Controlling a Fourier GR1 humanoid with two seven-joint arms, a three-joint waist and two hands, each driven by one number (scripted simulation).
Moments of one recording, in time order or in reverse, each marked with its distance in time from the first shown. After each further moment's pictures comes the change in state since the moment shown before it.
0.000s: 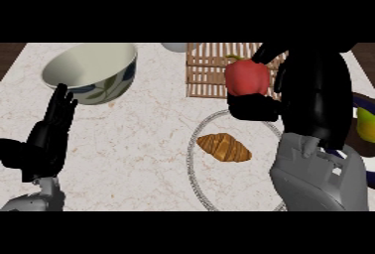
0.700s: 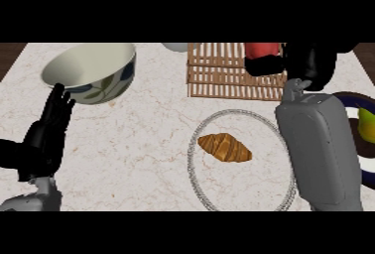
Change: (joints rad) left arm -0.001 0.007 0.022 0.010 0.011 -0.026 -0.016; right arm -0.056 -0.056 -0.226 0.424 -0.037 -0.320 -0.276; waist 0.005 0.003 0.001
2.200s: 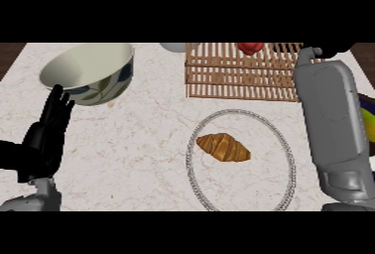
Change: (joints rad) left arm 0.005 -0.011 0.015 0.001 -0.004 -0.014 -0.004; right arm -0.183 -0.062 -0.220 0.344 -0.344 -0.265 -0.315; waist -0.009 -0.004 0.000
